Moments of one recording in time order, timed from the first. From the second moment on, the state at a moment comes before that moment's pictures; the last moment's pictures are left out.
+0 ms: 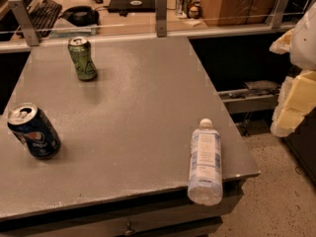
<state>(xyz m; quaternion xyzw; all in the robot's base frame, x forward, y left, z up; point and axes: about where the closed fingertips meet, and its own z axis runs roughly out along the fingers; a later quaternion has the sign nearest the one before) 0.438 -0.216 0.978 -0.60 0.78 -0.04 0.16</state>
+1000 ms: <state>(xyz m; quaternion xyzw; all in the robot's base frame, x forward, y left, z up) 0.460 -0.113 0.918 -0.65 0.73 0.08 0.19</state>
